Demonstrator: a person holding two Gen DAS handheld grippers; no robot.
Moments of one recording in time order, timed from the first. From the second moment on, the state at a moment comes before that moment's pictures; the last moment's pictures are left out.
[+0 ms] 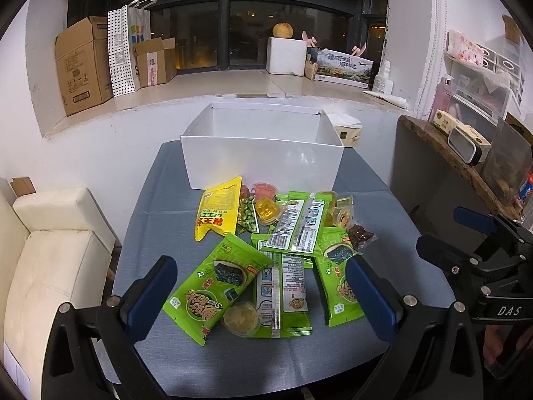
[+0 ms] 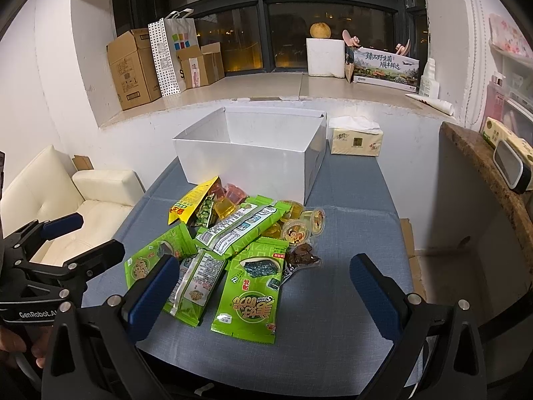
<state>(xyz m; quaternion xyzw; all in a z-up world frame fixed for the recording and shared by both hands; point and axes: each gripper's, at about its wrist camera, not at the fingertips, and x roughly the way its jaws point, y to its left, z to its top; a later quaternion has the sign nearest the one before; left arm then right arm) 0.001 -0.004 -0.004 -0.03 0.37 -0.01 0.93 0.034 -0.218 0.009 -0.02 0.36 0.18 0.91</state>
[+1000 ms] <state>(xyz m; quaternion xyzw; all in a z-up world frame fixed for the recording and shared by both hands) 0.063 0.058 -0.110 0.11 0.45 -0.20 0.86 0.037 -0.219 0.001 -0.02 0.37 0.18 0.91</state>
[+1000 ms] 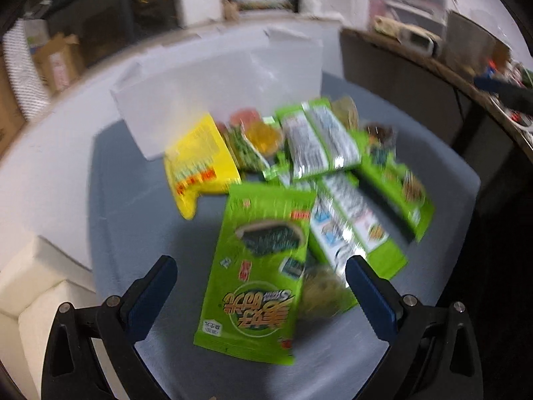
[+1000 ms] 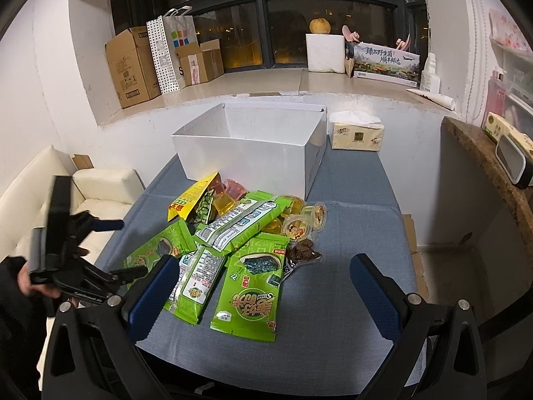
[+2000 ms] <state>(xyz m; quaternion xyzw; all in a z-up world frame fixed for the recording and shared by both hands) 0.090 0.079 -0.072 0.04 0.40 -0.18 0.90 0.042 -0.191 -0.017 -0.04 0.37 0.25 0.89</state>
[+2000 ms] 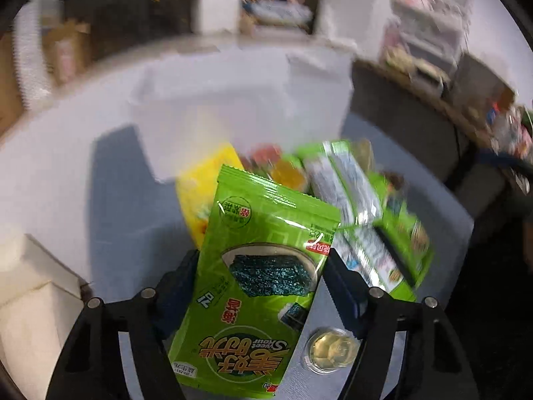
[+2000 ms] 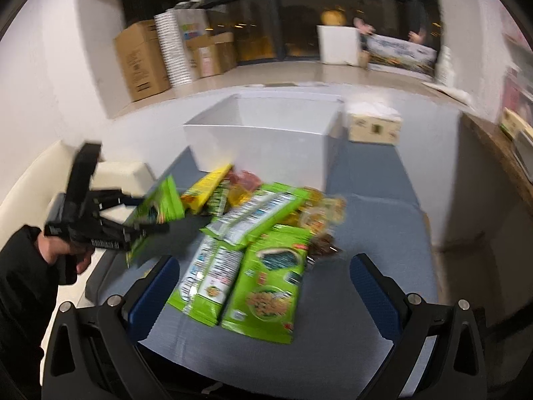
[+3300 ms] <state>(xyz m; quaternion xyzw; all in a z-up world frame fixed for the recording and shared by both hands) -0.005 0.103 0.004 -0.08 0.25 -0.11 0.96 0.064 -0.094 -0.058 -0.14 0.36 0.44 0.81</state>
